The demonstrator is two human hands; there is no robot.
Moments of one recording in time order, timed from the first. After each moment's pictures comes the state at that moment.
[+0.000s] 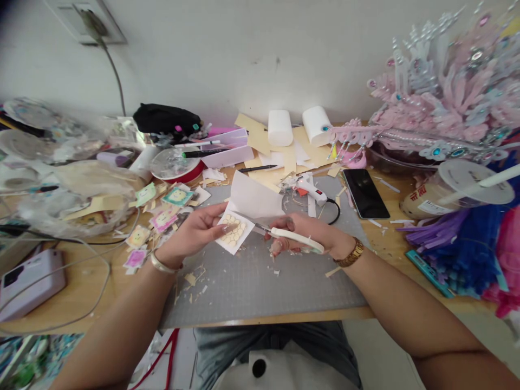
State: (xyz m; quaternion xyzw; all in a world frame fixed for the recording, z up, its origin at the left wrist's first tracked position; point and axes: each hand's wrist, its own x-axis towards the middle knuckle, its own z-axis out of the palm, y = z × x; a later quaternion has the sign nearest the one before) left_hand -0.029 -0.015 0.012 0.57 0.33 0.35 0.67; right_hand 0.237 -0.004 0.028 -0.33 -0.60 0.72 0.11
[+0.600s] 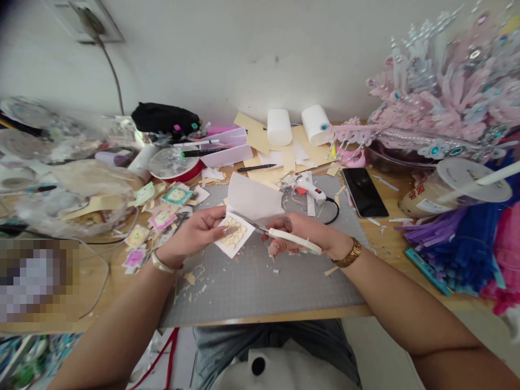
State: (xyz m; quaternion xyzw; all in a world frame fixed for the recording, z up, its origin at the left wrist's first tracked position) left_hand -0.026 -0.016 0.013 0.56 0.32 0.32 0.70; right_hand 0.237 -0.006 0.020 -0.32 -0.62 0.71 0.11
